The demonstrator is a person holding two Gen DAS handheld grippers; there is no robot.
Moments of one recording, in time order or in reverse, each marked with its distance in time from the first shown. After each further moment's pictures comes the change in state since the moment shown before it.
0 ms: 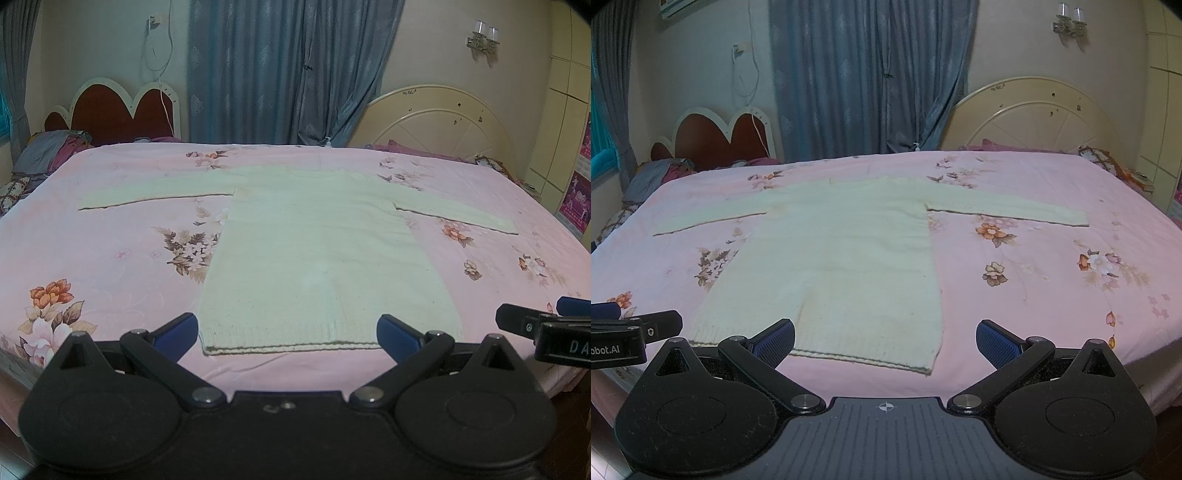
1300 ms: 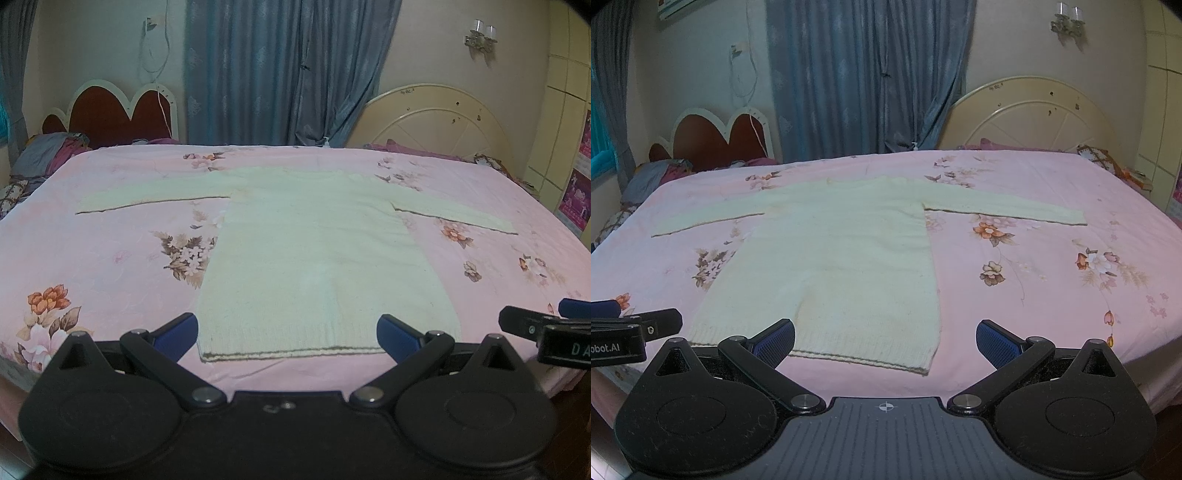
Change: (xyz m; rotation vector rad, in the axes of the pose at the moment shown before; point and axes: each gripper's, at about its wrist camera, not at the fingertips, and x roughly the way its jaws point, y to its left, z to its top) left arm 0.006 -0.004 0.006 0.010 -0.002 0.001; right arm 0.002 -0.006 0.001 0.010 -0.001 -0.005
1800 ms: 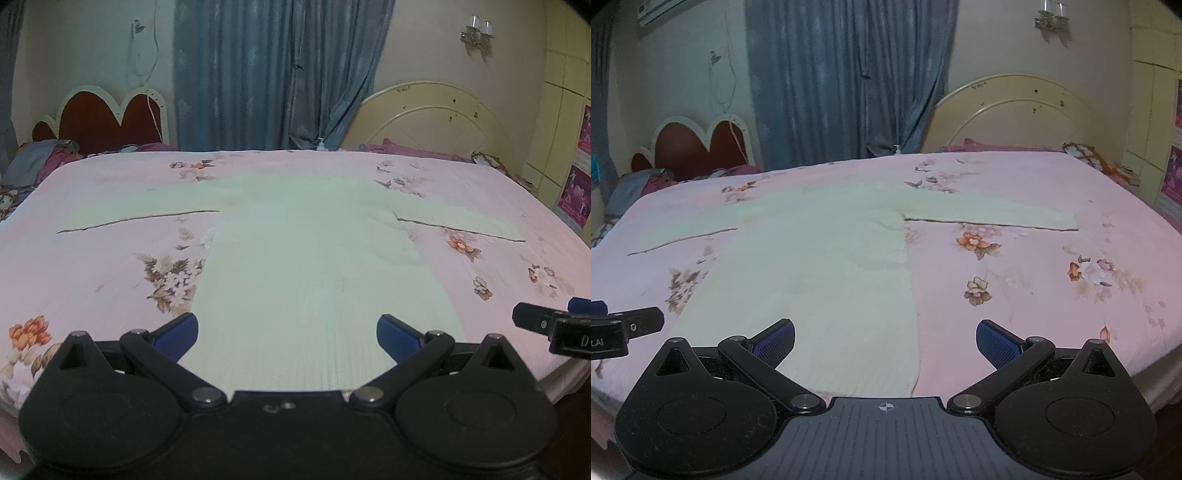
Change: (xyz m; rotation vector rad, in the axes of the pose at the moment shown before) left arm 0.049 -0.002 0.036 0.026 0.004 -0.017; right arm 0.039 -0.020 0.031 0.035 -0.004 -0.050
